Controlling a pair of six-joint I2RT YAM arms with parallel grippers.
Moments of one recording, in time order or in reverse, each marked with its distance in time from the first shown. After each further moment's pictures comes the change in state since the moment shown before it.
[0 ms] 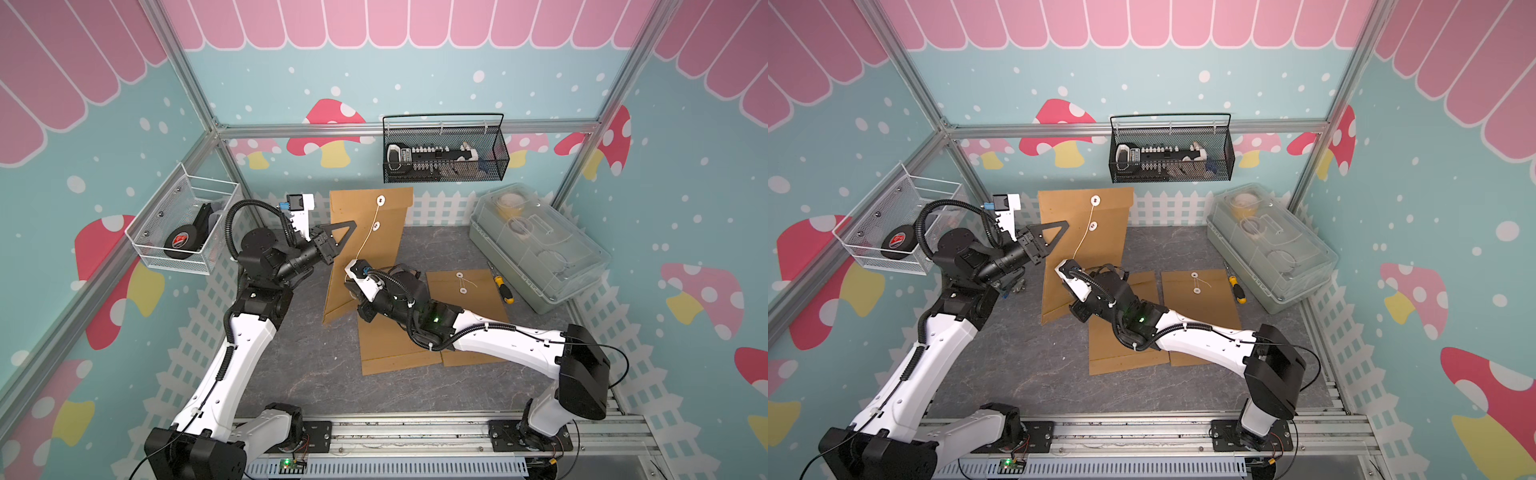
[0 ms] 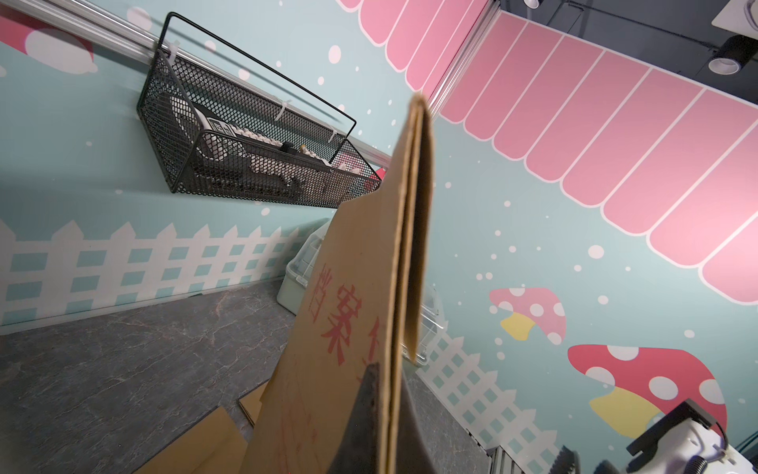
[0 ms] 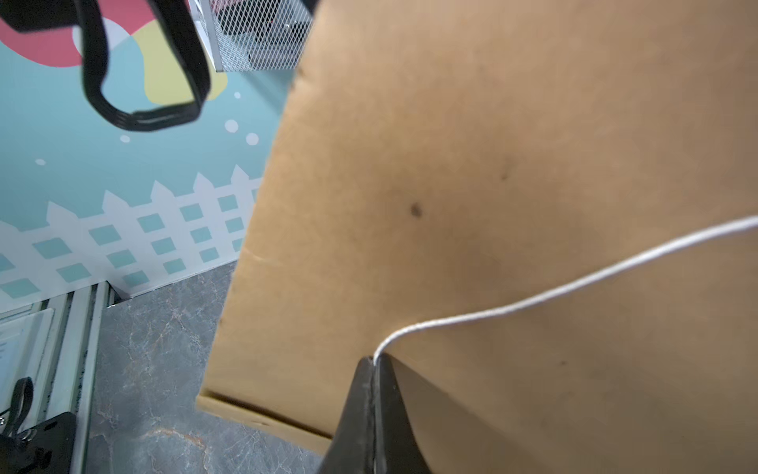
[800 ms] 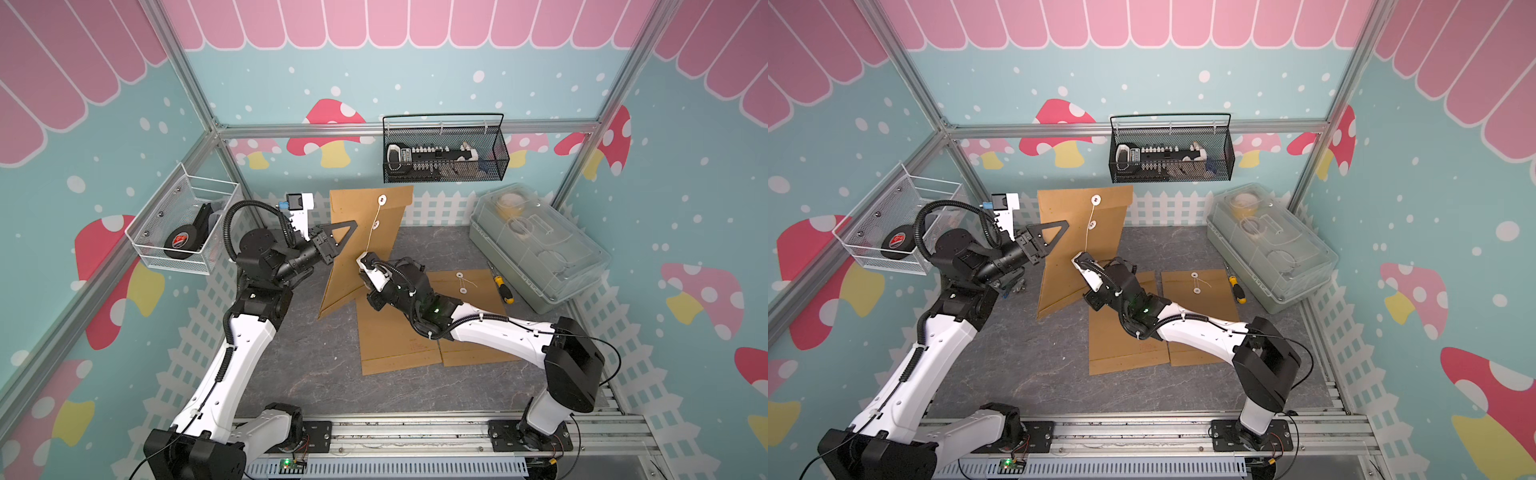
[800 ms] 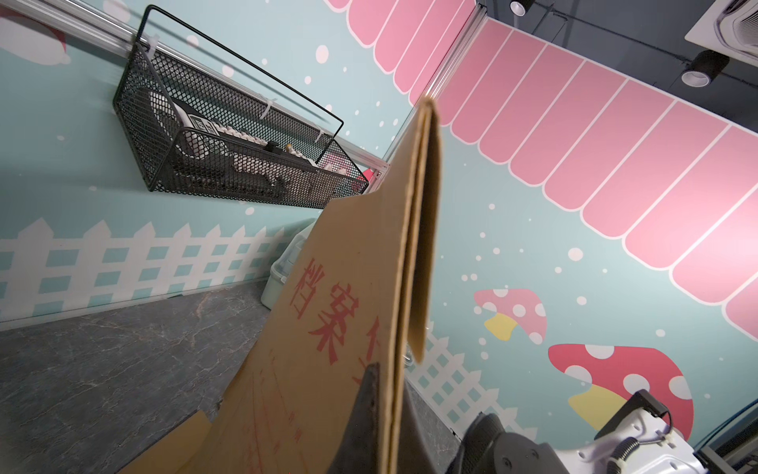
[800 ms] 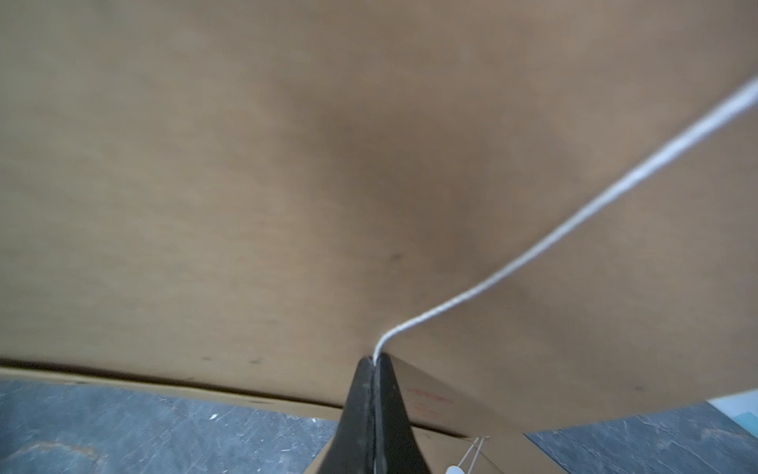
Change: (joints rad) left arm -0.002 -0.004 0.000 0.028 0.022 -0.051; right arm -0.122 0.040 -0.037 0.035 0.040 -0.039
